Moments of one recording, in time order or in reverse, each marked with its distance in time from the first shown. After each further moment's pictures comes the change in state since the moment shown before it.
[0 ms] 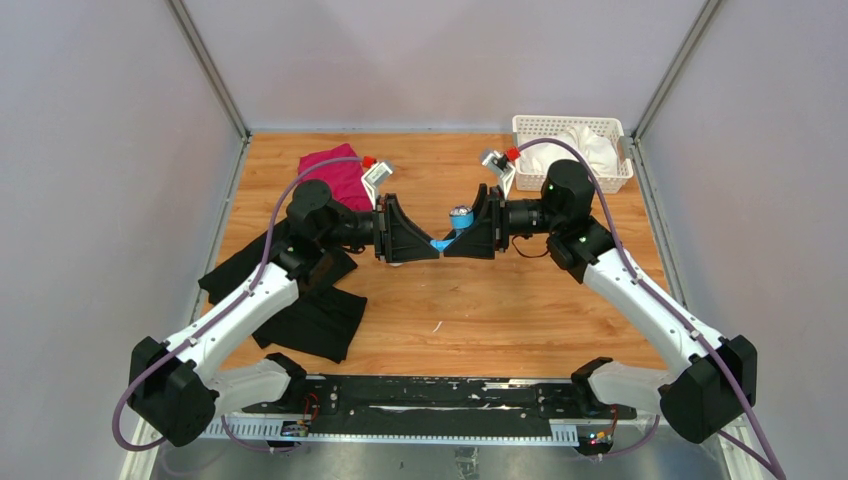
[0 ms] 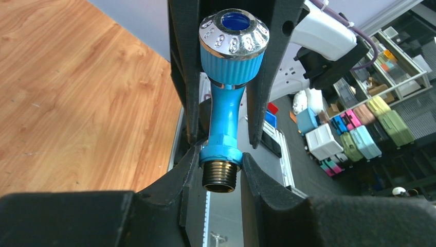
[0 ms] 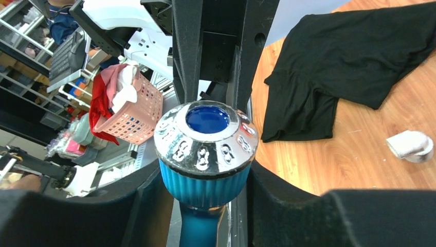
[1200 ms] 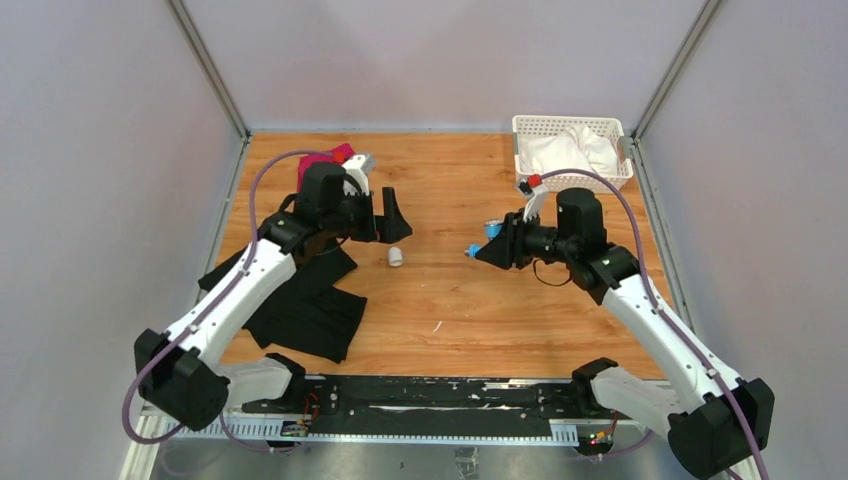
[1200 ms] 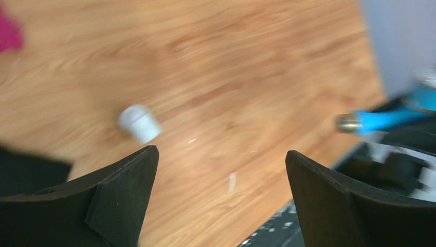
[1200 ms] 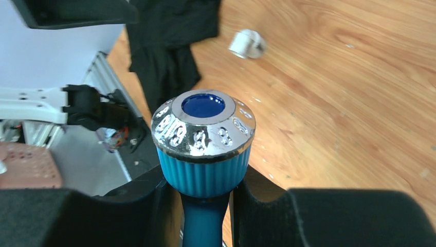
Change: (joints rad) left arm 0.092 0.057 0.227 -0.727 -0.594 0.381; right arm -0.100 -0.172 -0.140 -0.446 0.484 -0.222
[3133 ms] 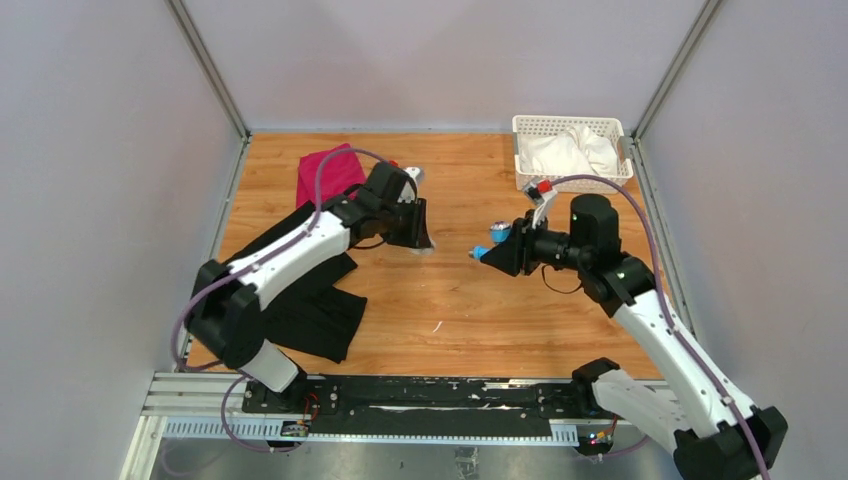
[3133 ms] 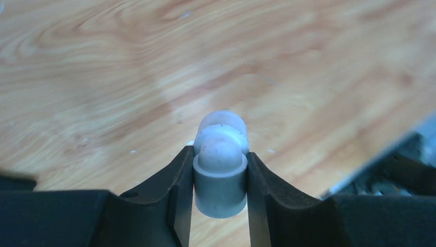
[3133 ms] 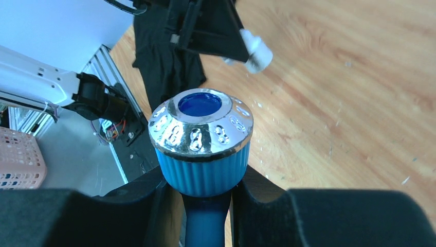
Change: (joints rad) left arm -0.170 0.422 0.134 -0.097 -0.293 -0.027; right arm -0.002 -0.074 0.000 -0.087 0.017 -0.087
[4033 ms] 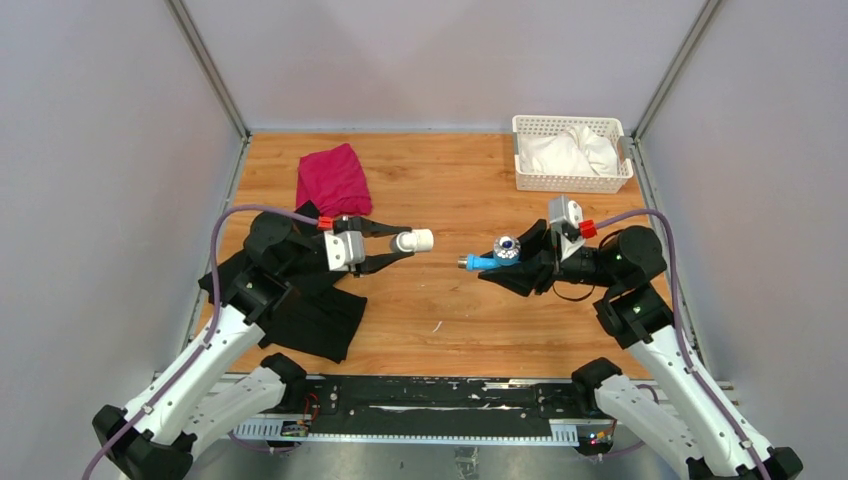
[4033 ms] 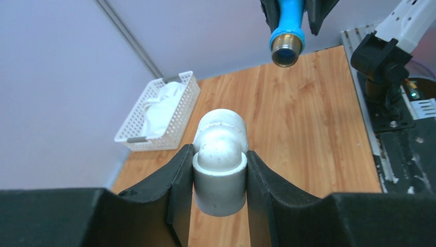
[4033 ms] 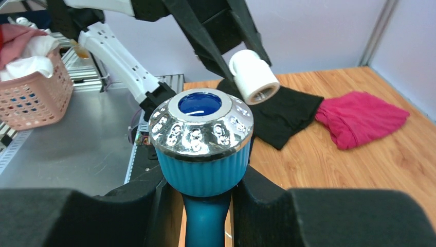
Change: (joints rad) left arm 0.071 -0.790 -0.425 0.603 0.734 0.779; right arm 0.052 -0.236 -0.101 0.521 -0.347 -0.059
